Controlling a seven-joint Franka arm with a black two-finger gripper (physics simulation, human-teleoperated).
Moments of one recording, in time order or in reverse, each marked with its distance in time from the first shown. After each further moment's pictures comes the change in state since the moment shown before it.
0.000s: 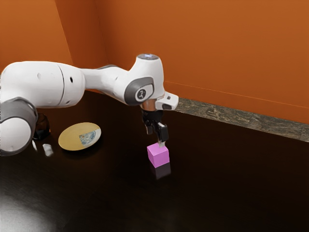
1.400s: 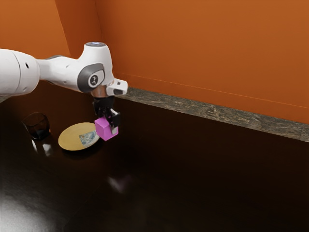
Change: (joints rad) arm 0.246 -0.205 0.019 -0.216 0.011 0.004 -0.009
